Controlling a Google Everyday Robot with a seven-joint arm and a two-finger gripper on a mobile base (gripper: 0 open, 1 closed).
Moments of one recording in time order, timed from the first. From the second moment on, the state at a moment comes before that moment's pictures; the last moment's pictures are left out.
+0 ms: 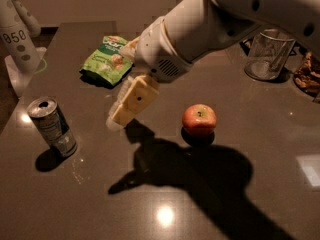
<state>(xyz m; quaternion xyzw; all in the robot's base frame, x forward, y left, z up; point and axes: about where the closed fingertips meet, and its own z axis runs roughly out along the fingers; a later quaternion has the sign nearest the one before) 0.458 0.065 0.969 -0.65 0.64 0.24 0.34</state>
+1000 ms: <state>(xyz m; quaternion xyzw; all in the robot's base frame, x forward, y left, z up) 0.446 0.155 0.938 -0.69 0.60 0.27 0.31</state>
